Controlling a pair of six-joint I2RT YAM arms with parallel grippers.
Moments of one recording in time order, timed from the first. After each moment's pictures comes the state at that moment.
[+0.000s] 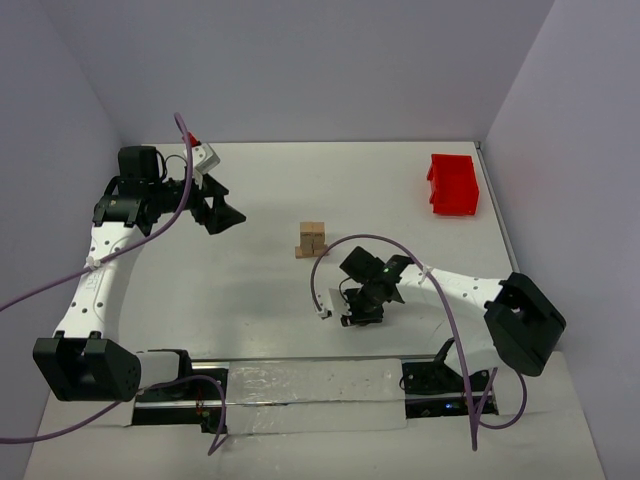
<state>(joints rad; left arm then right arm) -0.06 1.27 1.28 -0.66 0.92 0.43 0.84 1.38 0.74 -0.68 -0.30 -0.90</state>
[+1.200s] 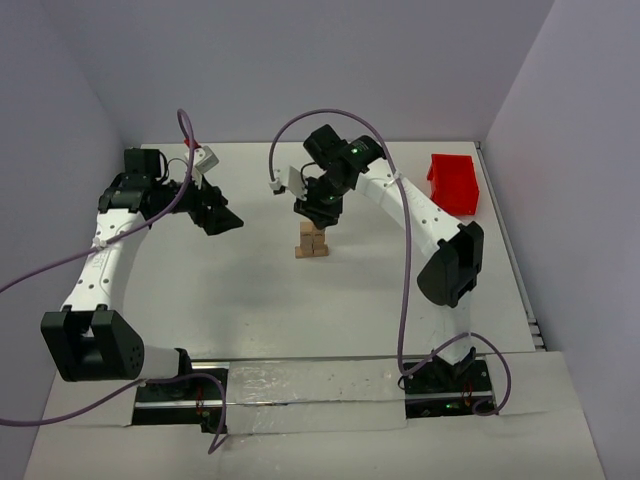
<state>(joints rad) -0.02 1.37 1.28 -0.75 0.96 0.46 0.67 1.96 2.05 -1.27 -0.31 -0.77</state>
